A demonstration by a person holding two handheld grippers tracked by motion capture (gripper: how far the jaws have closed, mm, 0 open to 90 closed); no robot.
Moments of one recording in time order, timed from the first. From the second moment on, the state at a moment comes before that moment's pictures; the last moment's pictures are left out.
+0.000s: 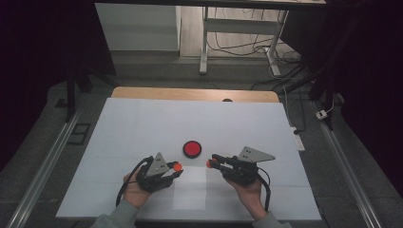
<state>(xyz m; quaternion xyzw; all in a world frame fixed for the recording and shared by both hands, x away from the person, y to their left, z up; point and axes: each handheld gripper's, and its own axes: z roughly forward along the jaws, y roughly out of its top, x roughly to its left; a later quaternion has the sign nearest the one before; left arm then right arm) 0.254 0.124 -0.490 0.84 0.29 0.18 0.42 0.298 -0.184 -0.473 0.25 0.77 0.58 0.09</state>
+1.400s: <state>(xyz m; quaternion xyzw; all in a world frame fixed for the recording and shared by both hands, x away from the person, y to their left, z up) 0.235 0.192 -0.495 0.81 0.35 0.19 0.43 0.300 -0.193 -0.473 0.25 0.77 0.57 0.11</state>
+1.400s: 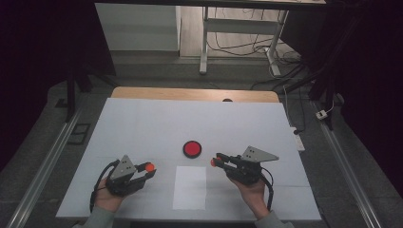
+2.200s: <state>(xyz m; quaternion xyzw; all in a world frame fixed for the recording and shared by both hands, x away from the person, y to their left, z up) 0.238 0.190 -0.498 0.81 0.35 0.18 0.43 0.318 -0.172 -0.471 0.25 0.78 0.56 0.12</state>
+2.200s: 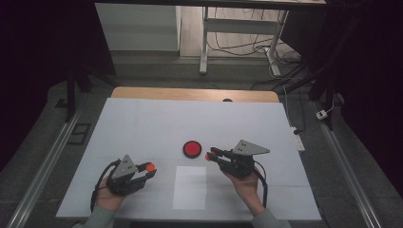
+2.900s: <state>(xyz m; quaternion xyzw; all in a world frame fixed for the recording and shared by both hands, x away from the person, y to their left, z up) 0.239 0.188 -0.500 0.81 0.35 0.18 0.43 0.340 -0.144 -0.483 0.25 0.79 0.55 0.12</state>
